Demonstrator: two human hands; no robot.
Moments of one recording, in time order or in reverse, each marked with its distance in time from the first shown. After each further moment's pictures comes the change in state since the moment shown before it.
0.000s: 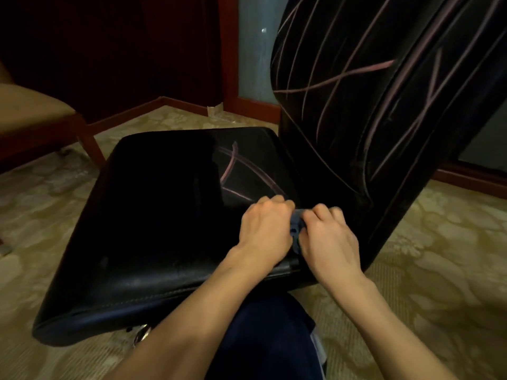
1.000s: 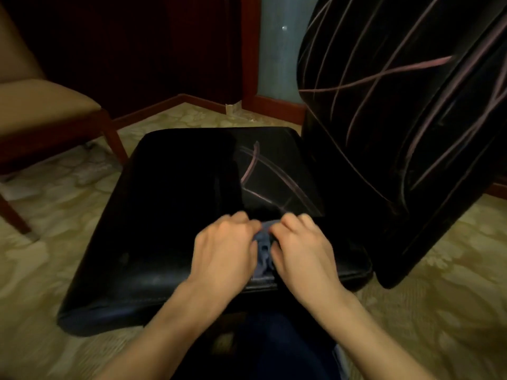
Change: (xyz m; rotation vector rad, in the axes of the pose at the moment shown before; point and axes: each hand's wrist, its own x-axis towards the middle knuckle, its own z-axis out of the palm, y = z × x) left_hand -0.059 -0.055 -0.034 0.131 0.058 -0.127; right_hand 0.006 -0.059 0.005 0.209 0.012 -0.279
